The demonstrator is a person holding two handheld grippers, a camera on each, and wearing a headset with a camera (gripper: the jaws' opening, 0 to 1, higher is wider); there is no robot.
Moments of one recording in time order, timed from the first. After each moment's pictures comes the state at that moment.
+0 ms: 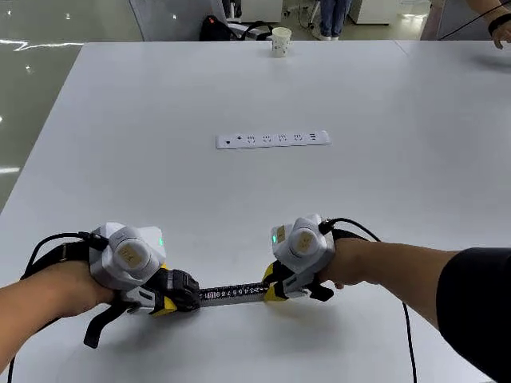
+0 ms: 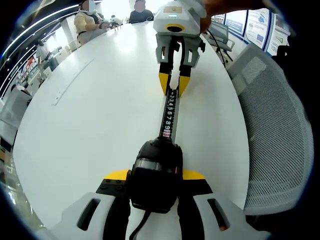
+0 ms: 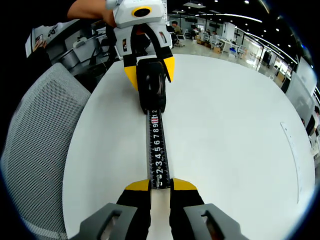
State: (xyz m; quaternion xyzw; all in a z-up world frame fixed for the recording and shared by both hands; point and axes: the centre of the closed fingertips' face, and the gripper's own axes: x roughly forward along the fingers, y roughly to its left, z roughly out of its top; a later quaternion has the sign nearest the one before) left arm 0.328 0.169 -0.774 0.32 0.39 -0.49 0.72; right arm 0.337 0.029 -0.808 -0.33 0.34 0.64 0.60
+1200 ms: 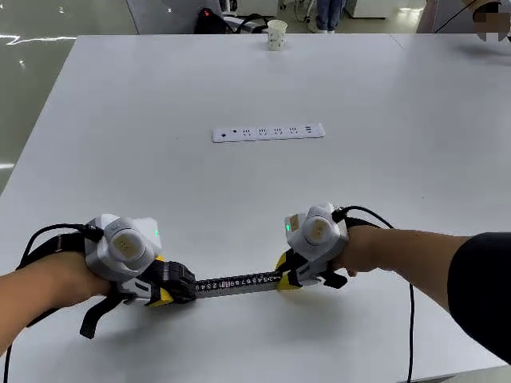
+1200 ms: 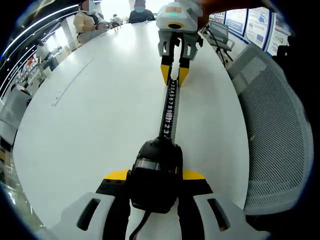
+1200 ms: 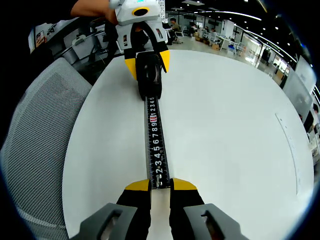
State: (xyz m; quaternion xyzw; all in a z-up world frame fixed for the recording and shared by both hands) left arm 0.329 0.168 -0.775 0.32 0.39 -0.49 0.71; right arm 0.343 -0.005 -0.809 -0.34 0.35 0.63 0.60
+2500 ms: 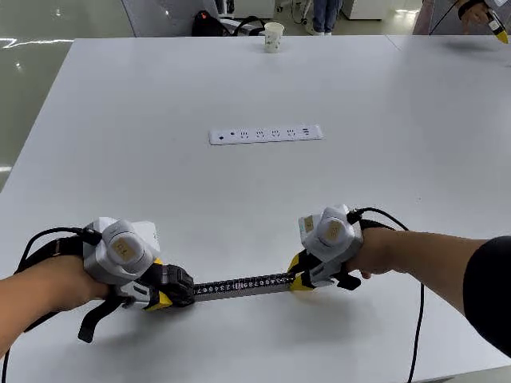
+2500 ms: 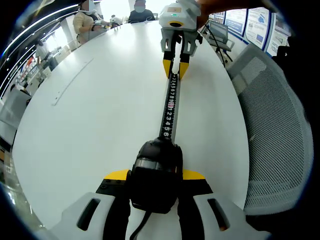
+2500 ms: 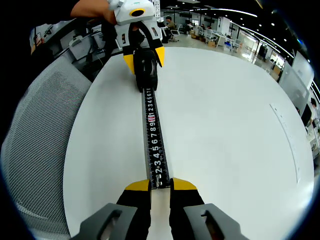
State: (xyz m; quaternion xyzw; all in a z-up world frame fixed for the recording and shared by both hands) left arm 0.329 0.168 -0.776 0.31 0.39 -0.49 0.71; right arm 0.346 -0.032 -0.808 -0.34 0.36 0.62 0.60
